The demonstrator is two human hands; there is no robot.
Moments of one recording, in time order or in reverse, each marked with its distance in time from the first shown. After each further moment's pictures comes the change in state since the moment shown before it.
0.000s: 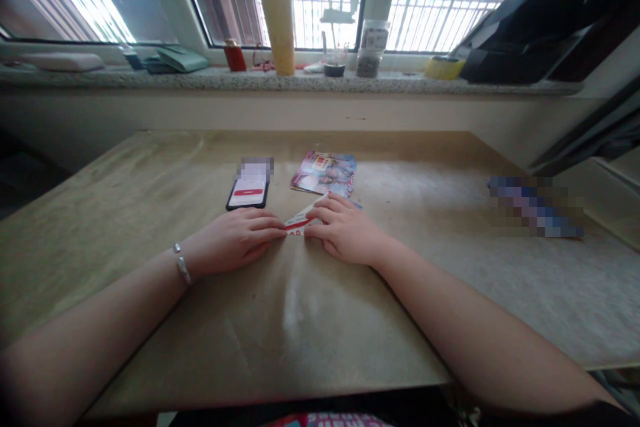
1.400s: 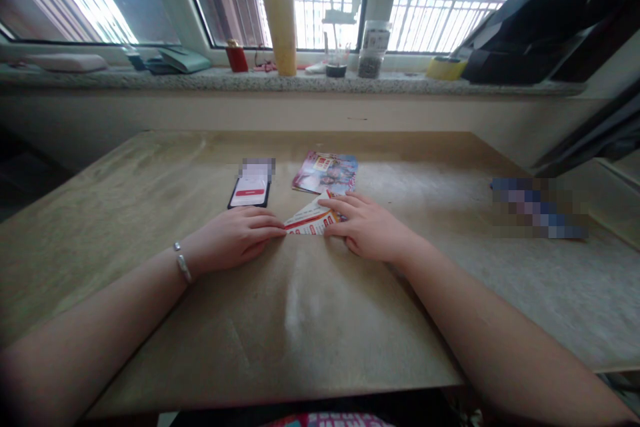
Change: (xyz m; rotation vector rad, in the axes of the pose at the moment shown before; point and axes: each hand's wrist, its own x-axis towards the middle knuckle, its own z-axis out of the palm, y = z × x) left_hand -0.004 -0.006 0.000 0.000 -0.010 -0.025; right_hand -0.019 0.012 -0.022 -0.080 -0.118 0.043
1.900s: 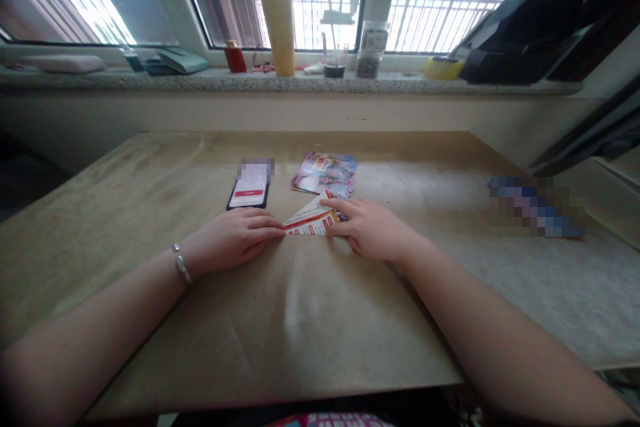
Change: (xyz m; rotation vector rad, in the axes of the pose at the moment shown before) left_hand 0.000 0.000 0.002 -0.023 0.021 0.006; right_hand -0.004 0.001 -0.002 0.036 -0.025 0.043
